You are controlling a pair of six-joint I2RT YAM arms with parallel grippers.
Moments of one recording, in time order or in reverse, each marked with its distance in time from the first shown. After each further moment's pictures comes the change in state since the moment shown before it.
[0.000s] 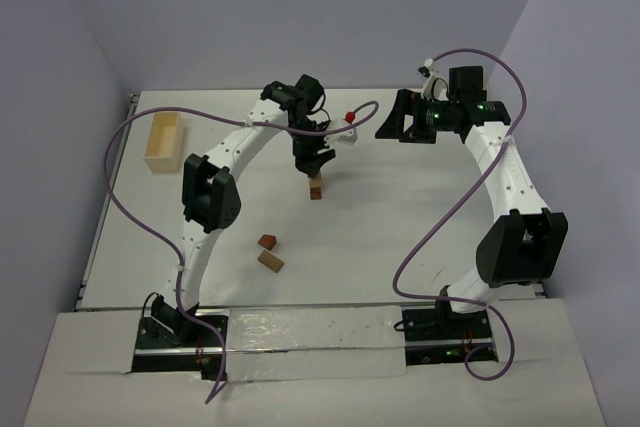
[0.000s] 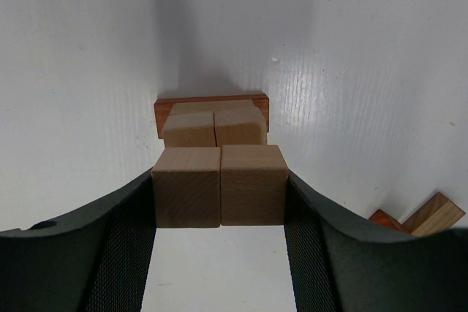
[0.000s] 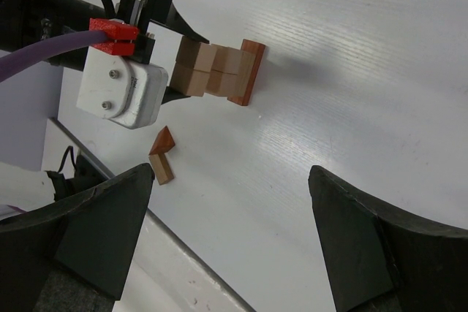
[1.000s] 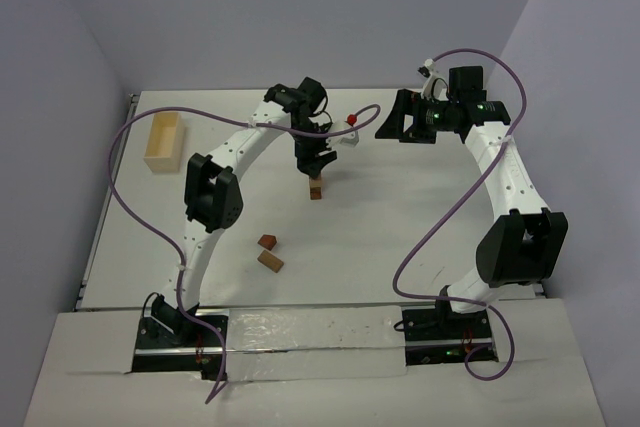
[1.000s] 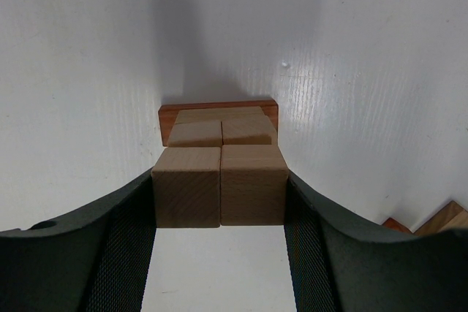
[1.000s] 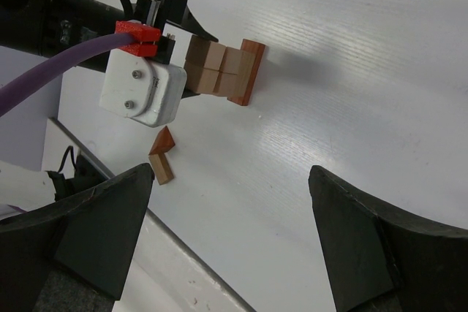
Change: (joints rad) left arm -0.007 0.019 -0.009 0.031 -0.016 -0.001; right arm 0.000 0.001 0.000 0.000 0.000 0.000
